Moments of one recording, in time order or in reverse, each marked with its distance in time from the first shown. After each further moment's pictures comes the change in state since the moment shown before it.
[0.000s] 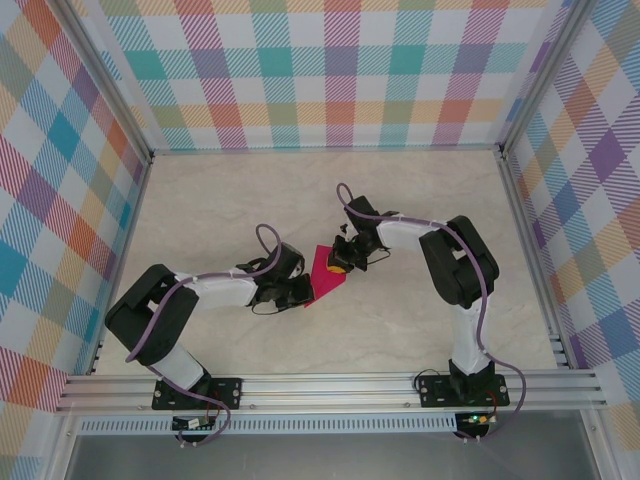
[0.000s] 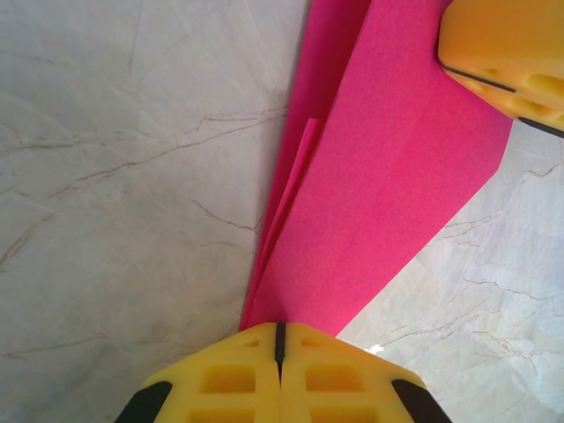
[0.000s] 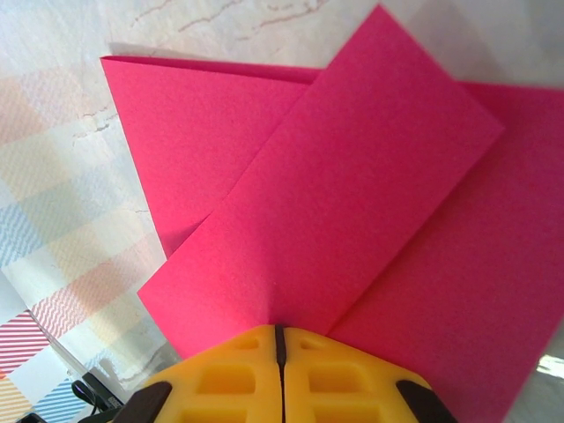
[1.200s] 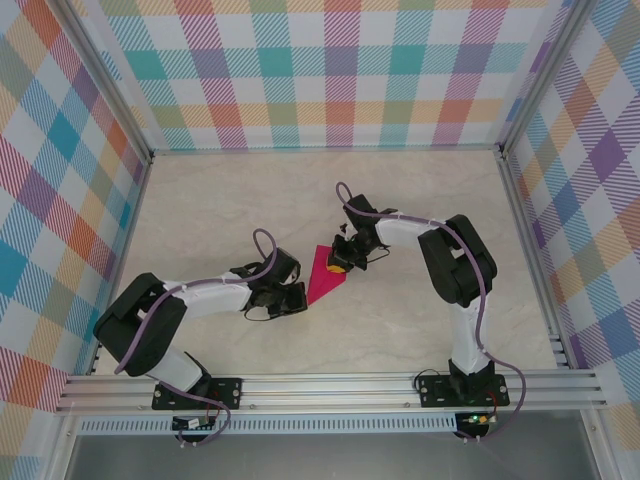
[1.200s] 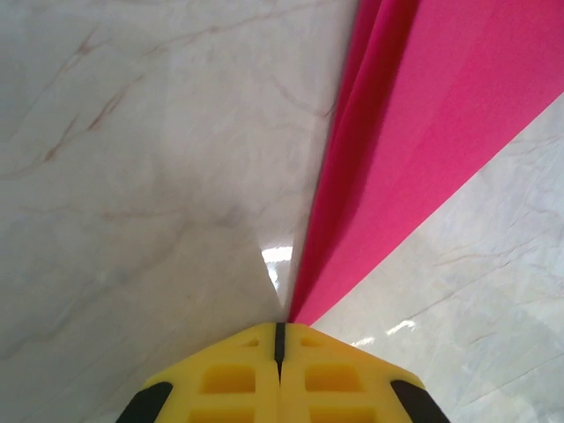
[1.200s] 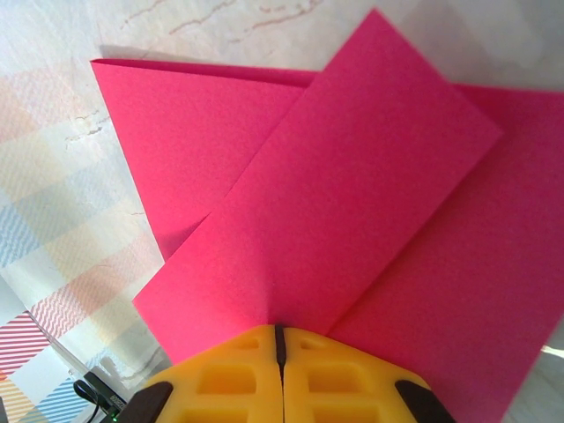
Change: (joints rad) left arm -0.008 -0.086 -0.028 -0.151 0.000 0.059; right arm -0.001 0.016 0.032 -0.045 0.000 0.000
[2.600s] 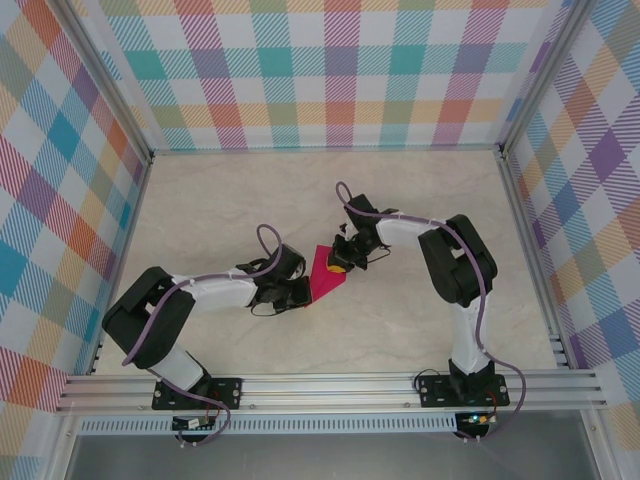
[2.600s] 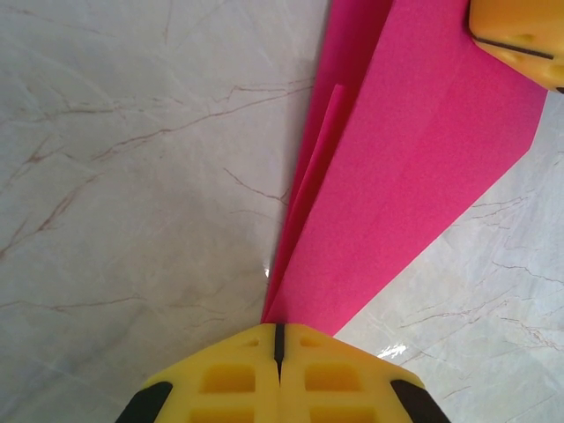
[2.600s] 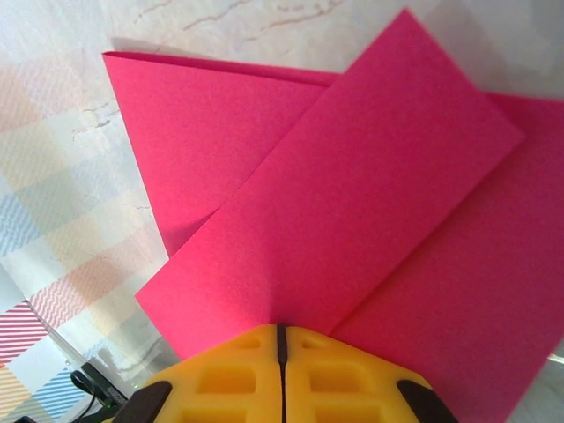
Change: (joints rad) left arm -0.007 0.064 0.035 0.094 -0.043 -0.041; right arm -0.001 -0.009 -0.003 0.013 -0.015 -0.039
